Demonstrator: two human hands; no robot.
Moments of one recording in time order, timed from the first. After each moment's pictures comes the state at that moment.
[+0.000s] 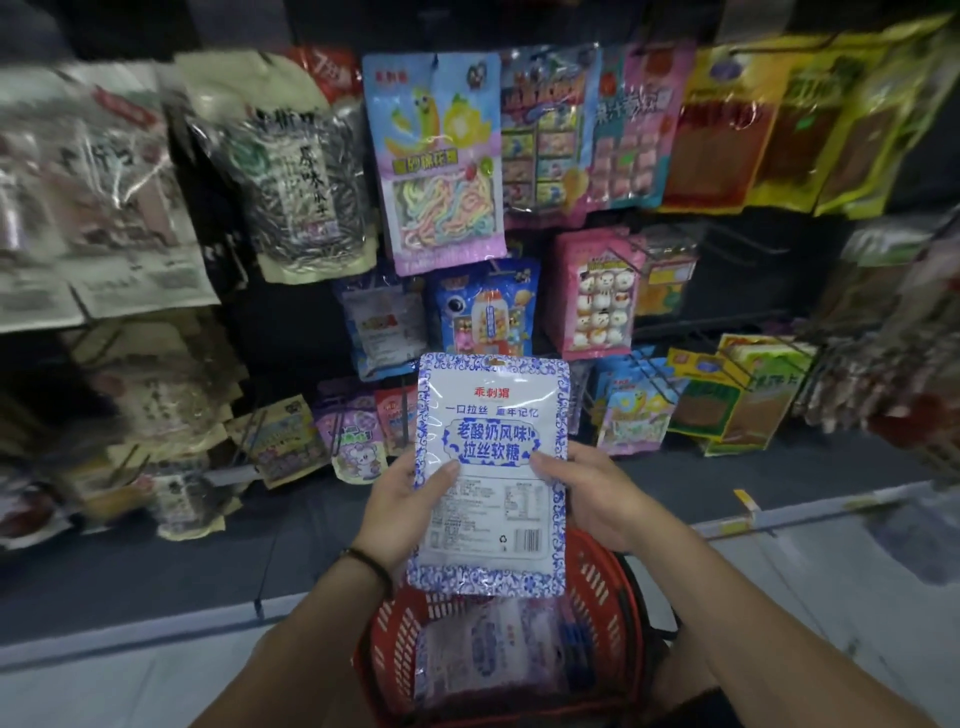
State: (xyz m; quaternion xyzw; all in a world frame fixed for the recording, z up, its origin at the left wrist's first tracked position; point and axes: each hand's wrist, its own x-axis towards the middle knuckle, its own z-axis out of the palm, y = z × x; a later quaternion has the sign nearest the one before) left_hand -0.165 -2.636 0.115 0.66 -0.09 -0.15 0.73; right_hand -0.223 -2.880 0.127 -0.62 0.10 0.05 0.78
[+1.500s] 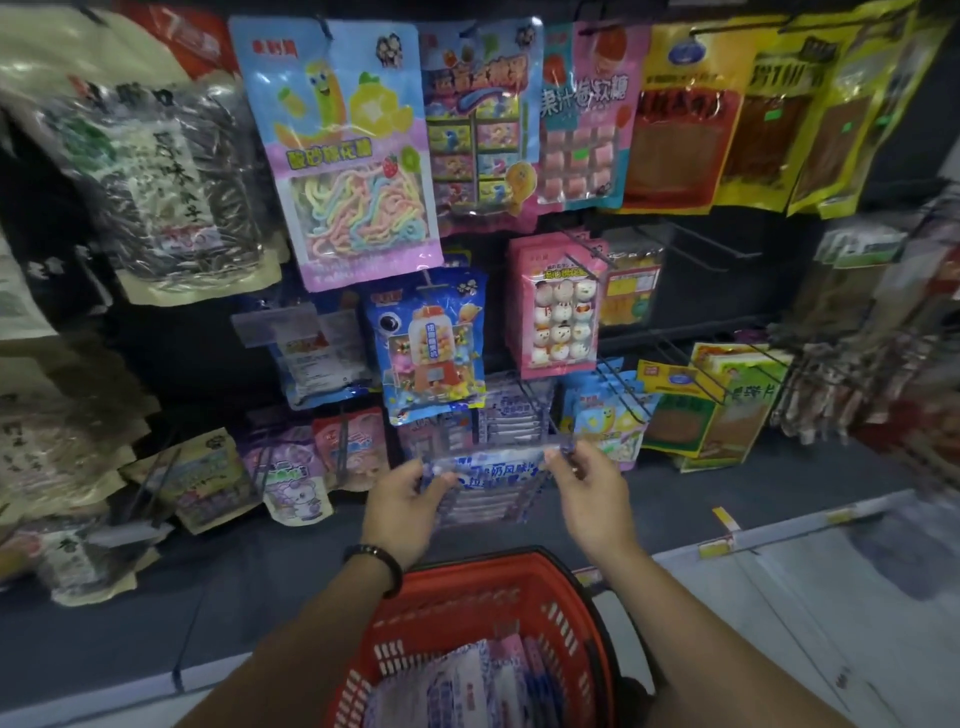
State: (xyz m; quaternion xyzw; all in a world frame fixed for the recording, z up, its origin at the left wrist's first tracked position) left_hand -0.101 -2.736 0.098 0.85 -0.12 -0.04 0.50; right_hand -0.167 -2.959 0.072 -0.76 0.19 -0.21 0.58
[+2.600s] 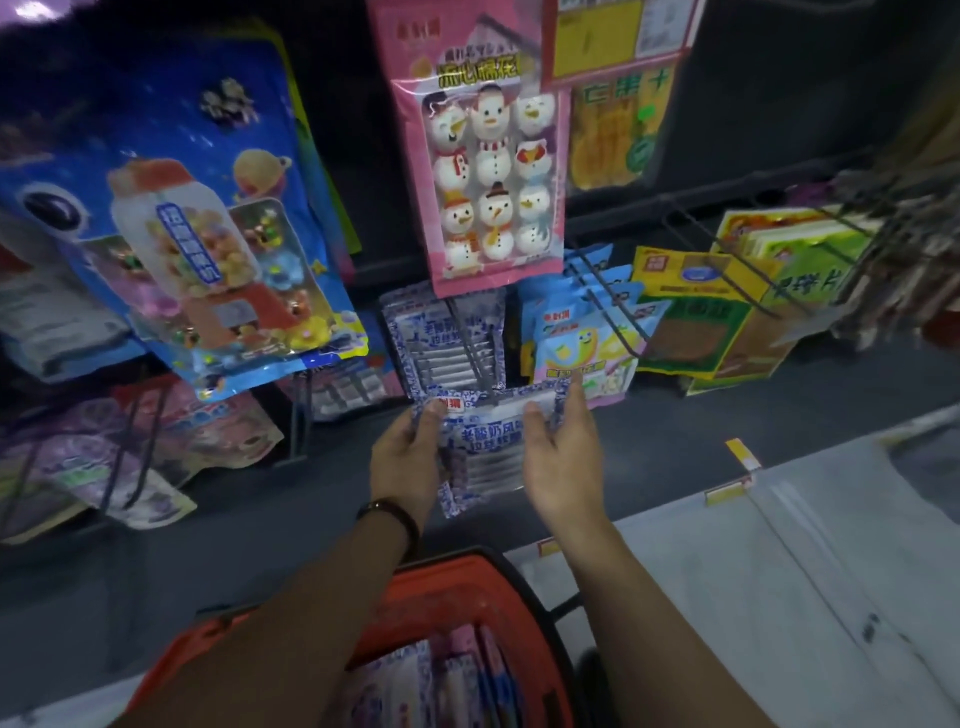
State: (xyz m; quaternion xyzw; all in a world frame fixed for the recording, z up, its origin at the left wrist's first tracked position) left_hand 0.023 -2.942 -0.071 0.71 0.07 -0.15 0.69; right_hand -0.041 -3.081 -0.081 -0.77 0.33 -0.18 0.52
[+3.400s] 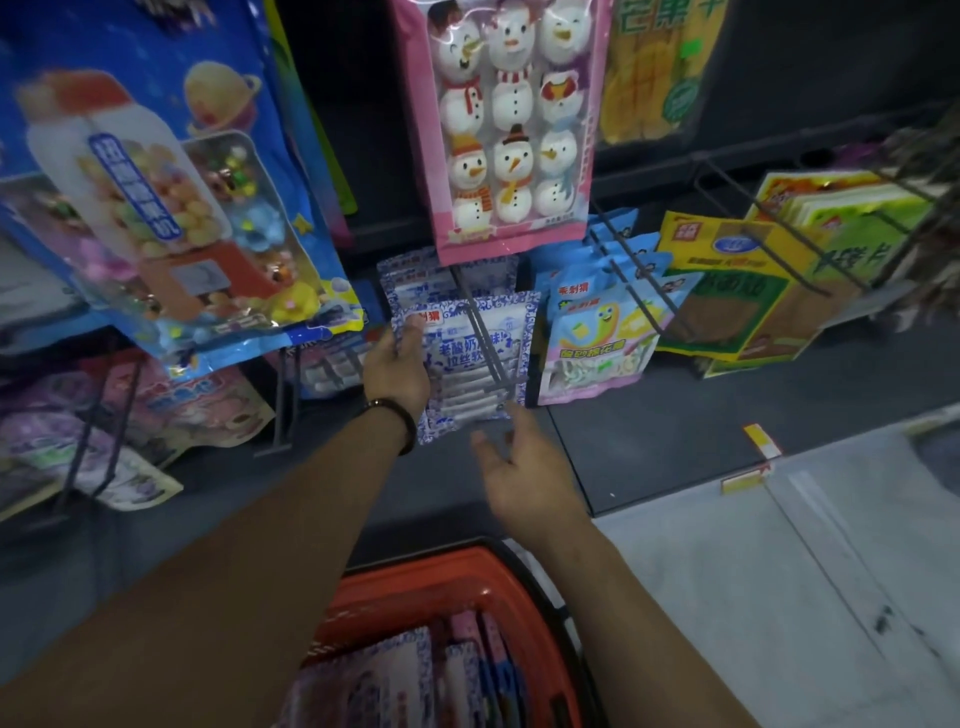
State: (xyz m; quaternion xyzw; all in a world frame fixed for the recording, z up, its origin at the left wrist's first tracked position) left_hand 0.110 -2.973 -0.083 0.77 0.08 -0.06 0.62; right_hand -0.037 -3.051 -0.098 -0.80 0.26 0.01 0.54
